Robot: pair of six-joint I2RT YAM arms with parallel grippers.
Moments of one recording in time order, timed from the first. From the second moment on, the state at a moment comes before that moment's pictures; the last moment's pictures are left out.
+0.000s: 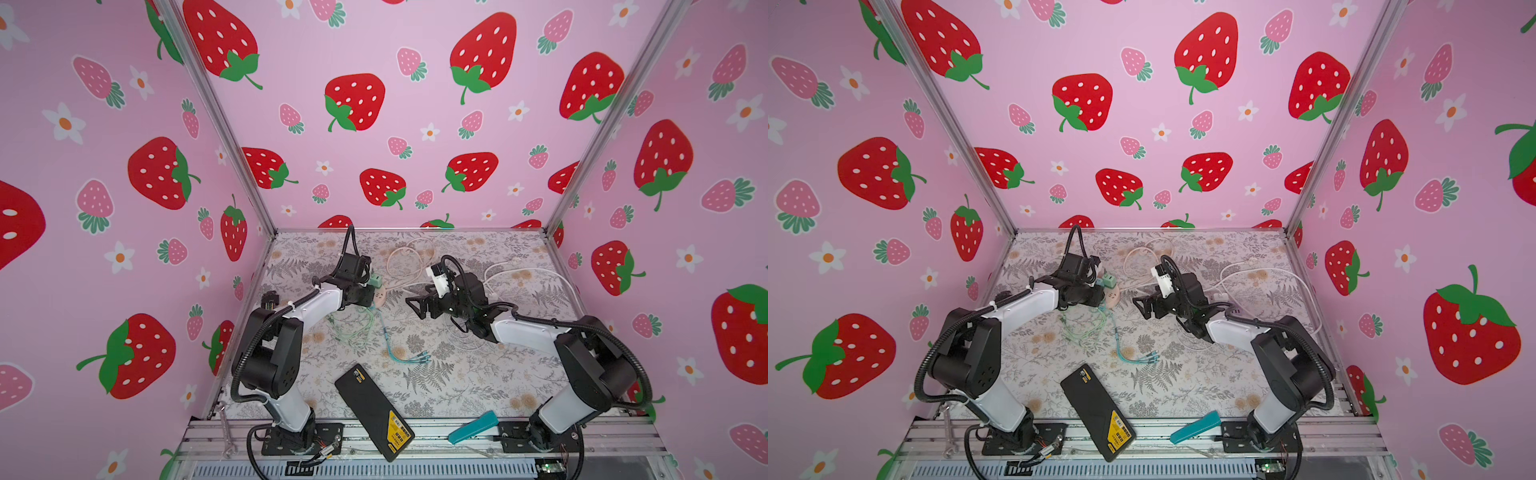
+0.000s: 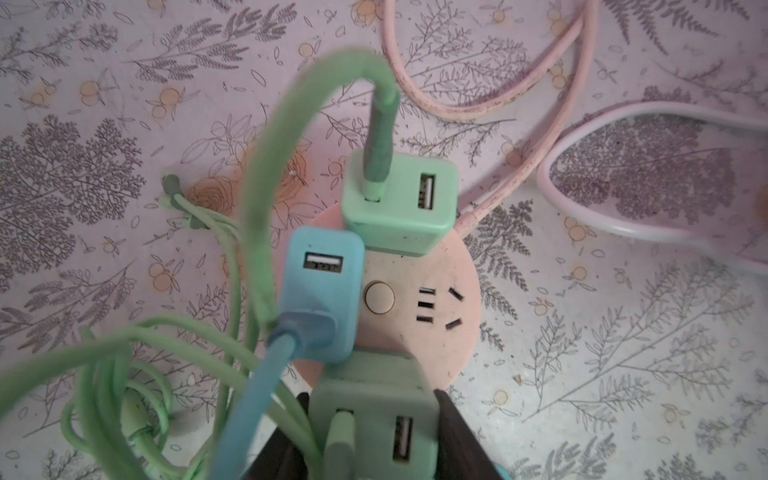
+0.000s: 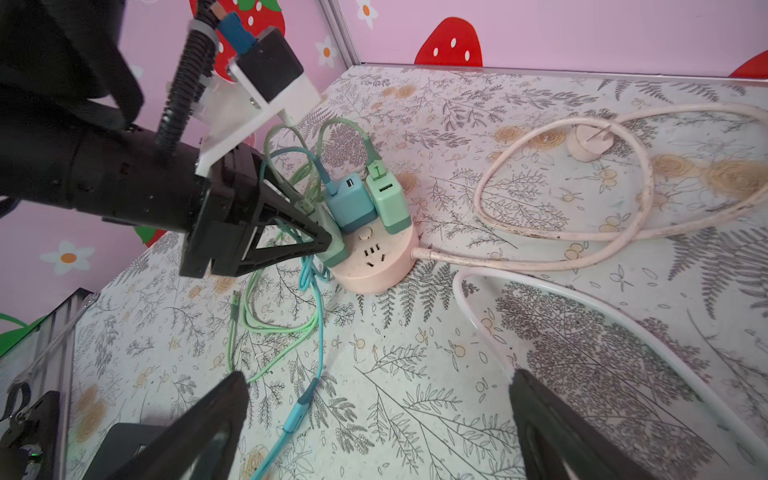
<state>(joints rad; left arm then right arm) -0.34 1.67 1.07 -0.39 0.02 -0.05 0.73 1.64 0.82 0.41 -0.33 0.35</state>
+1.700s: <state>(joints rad) -0.47 1.42 0.80 -0.34 -0.05 -0.16 0.87 1.86 1.27 0.09 -0.16 0.25</state>
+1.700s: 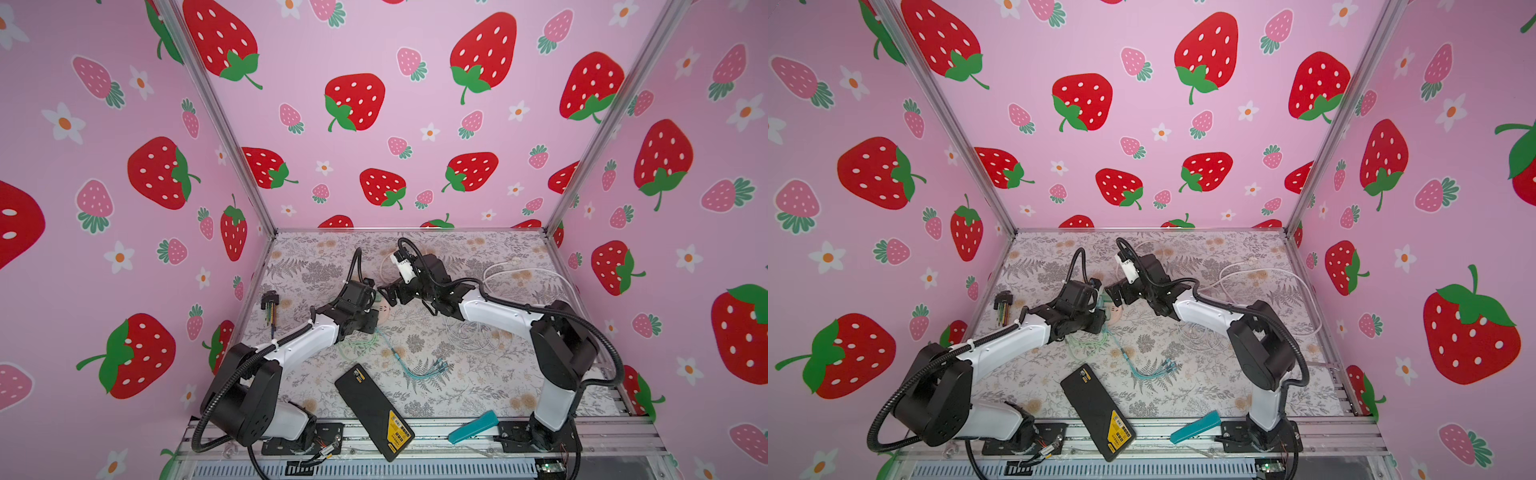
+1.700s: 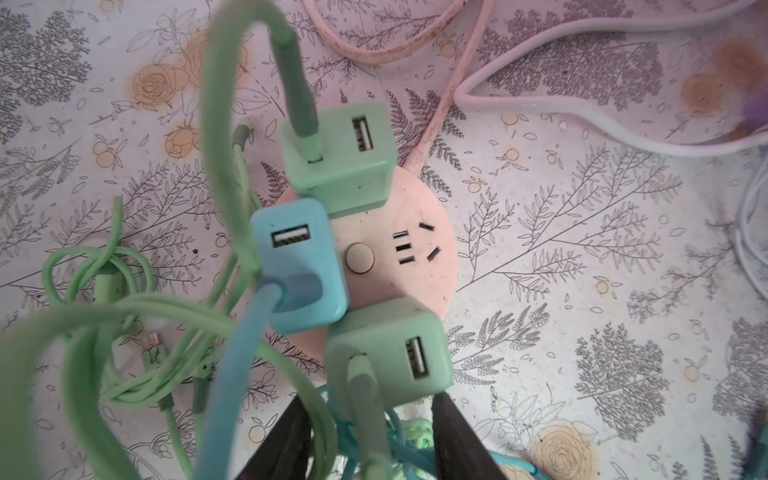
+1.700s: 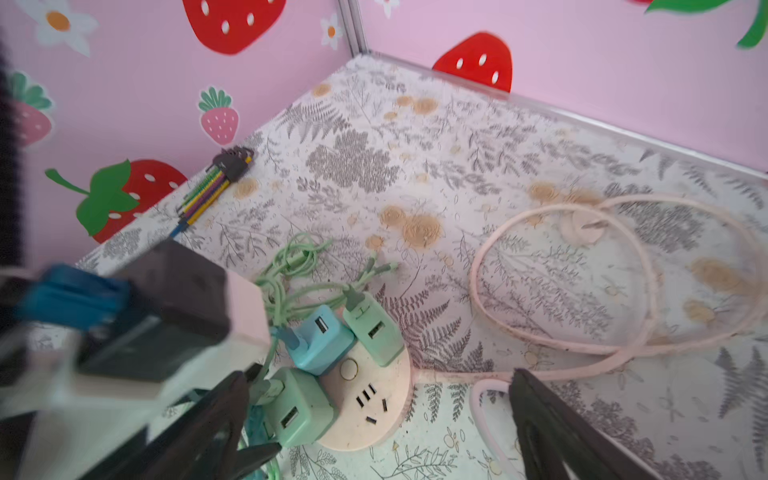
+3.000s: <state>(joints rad) -0.56 1.10 0.80 -0.52 -0.19 -0.25 0.86 2.10 1.31 0.05 -0.17 0.20</state>
